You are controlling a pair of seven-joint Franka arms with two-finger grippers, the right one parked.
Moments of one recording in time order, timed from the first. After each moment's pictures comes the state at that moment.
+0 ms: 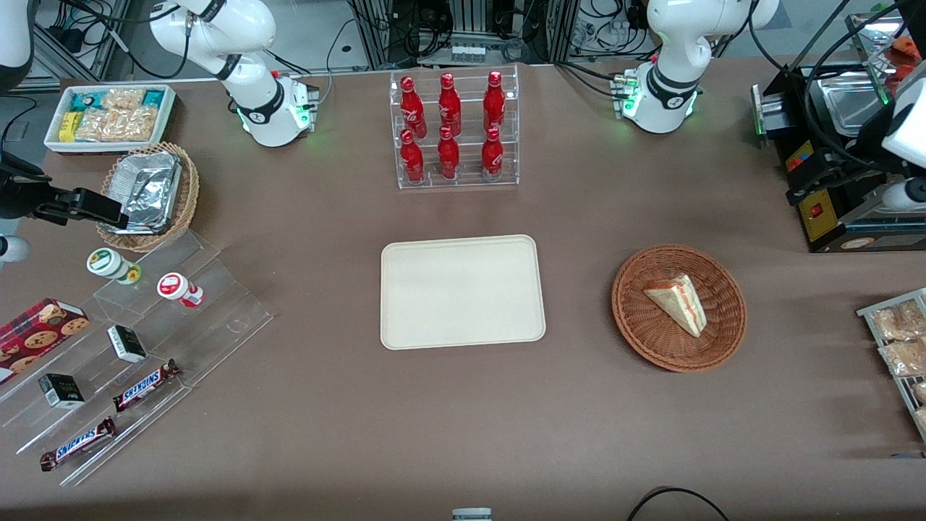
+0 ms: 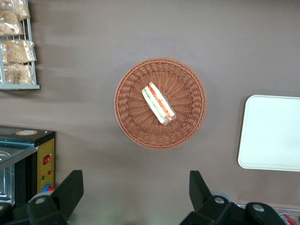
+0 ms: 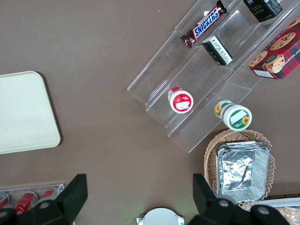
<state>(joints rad) 0.00 -0.03 -0.06 -1.52 0.02 1.50 -0.15</state>
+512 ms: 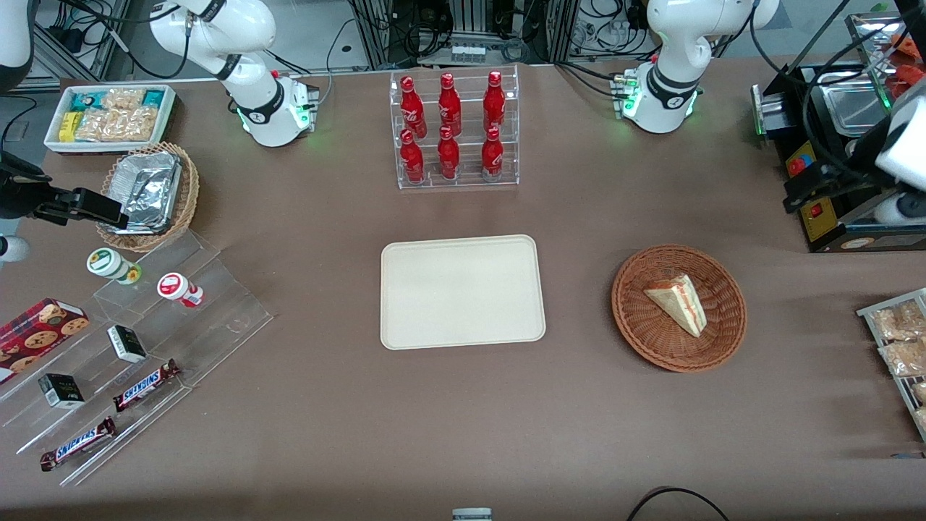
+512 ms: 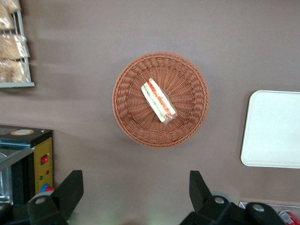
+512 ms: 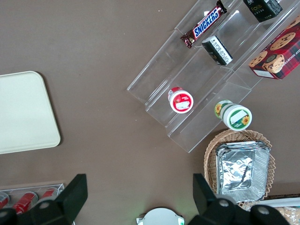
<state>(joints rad) 0.00 0.03 -0.05 -1.53 0.01 1.51 -0.17</state>
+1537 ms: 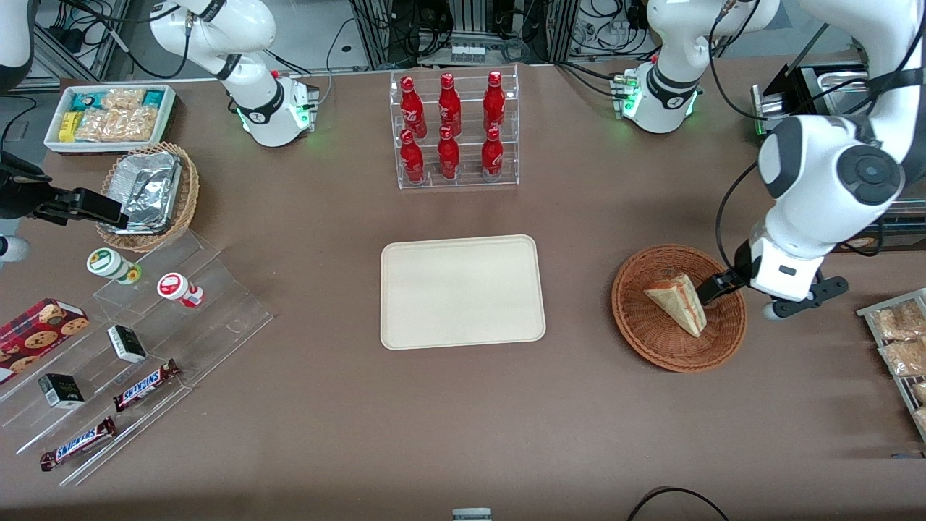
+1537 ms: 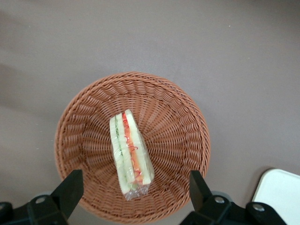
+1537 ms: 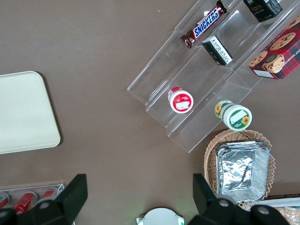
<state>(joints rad) -0.05 0.11 -0.06 -2.03 0.01 2.24 -0.51</state>
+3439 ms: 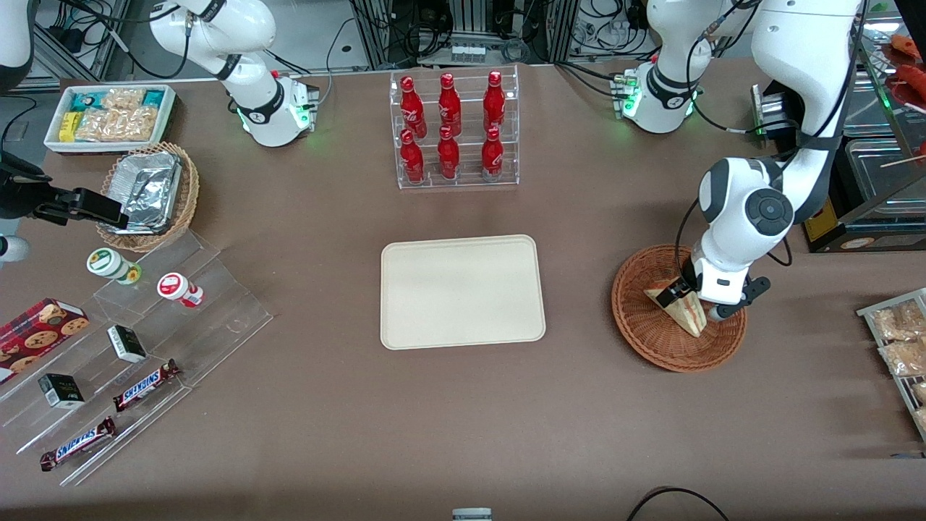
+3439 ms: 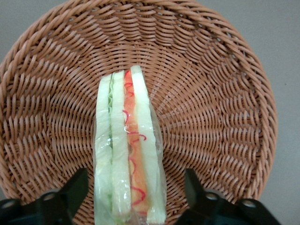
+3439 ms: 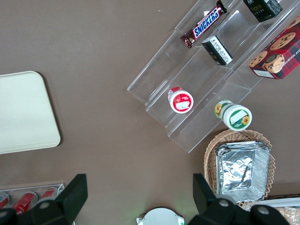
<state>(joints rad) -0.09 0.26 -0.05 -2.25 0.02 2.55 -0.70</state>
